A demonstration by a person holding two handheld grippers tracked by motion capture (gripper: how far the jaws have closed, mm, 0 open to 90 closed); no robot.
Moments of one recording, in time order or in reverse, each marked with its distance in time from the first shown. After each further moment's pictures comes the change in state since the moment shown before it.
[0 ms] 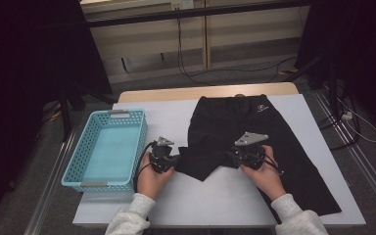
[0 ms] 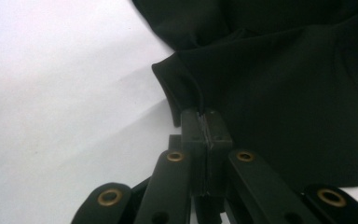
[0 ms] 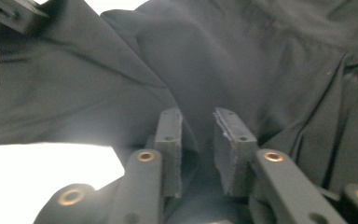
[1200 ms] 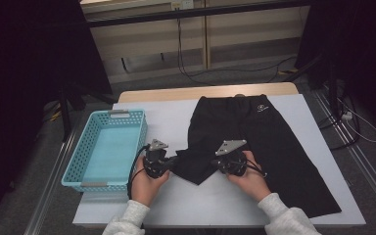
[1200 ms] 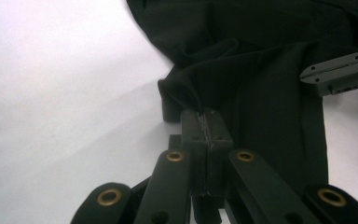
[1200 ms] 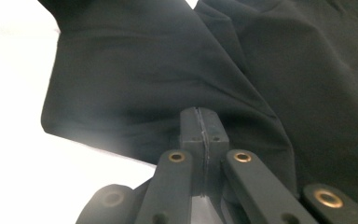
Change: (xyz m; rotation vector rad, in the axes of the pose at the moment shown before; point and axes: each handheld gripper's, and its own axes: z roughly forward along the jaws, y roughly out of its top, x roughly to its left) left arm -0.005 -0.007 -0.029 -0.065 -0.006 -0.001; right arm 0.040 0.009 0.027 0.077 0.175 -0.114
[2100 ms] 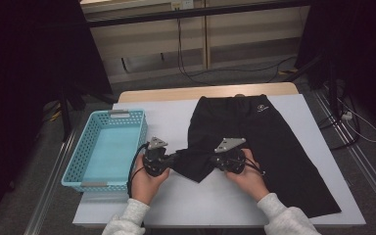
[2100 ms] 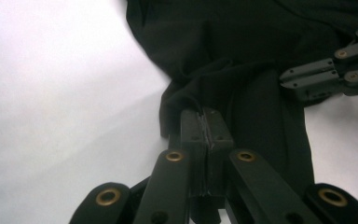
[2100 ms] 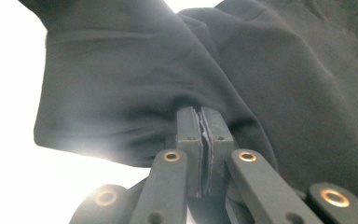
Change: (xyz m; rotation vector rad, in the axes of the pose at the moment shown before) left arm -0.003 0.007 -0.001 -0.056 -0.003 0.010; right arm -0.005 0.003 0.002 -0.031 -0.027 0.020
